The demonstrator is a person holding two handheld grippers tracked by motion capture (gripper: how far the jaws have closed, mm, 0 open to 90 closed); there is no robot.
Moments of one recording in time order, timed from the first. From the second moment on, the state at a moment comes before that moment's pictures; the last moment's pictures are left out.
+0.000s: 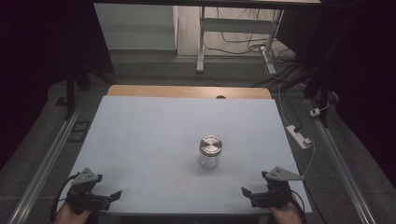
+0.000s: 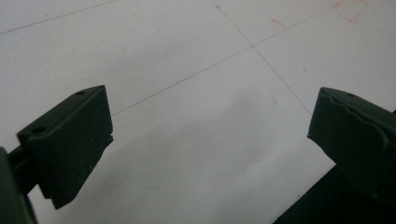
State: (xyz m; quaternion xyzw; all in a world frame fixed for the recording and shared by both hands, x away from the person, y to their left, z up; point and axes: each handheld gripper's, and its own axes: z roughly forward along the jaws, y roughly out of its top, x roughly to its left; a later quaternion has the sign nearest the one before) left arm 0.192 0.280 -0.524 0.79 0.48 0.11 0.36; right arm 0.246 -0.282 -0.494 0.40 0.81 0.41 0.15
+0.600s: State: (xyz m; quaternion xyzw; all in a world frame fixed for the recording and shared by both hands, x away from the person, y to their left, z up) left arm 0.193 0.282 -0.524 0.79 0.49 0.10 0.36; right arm 0.248 -0.270 -0.491 0.37 0.81 0.42 0.15
